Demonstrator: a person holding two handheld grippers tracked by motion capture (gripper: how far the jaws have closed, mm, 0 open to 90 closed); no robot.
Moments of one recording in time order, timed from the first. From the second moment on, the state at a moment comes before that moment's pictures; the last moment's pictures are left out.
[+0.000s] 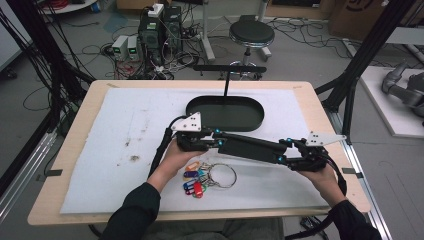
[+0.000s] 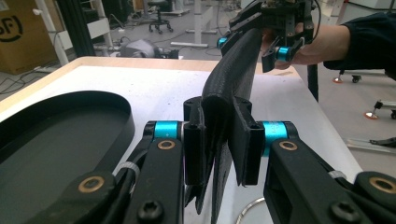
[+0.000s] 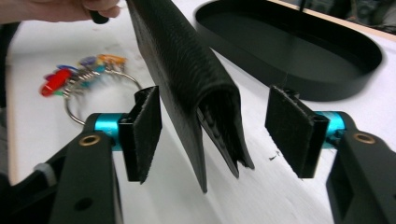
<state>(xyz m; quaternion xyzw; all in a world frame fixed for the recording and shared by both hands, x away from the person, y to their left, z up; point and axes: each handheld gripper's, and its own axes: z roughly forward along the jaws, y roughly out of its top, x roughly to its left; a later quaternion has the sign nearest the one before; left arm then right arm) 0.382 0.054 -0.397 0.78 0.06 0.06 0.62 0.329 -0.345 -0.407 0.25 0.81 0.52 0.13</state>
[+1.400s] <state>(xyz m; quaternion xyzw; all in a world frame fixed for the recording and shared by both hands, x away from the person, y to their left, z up) 0.330 0.139 -0.382 0.75 0.17 0.16 0.61 0.364 -0.307 -0.386 0.21 0.79 0.56 0.15</state>
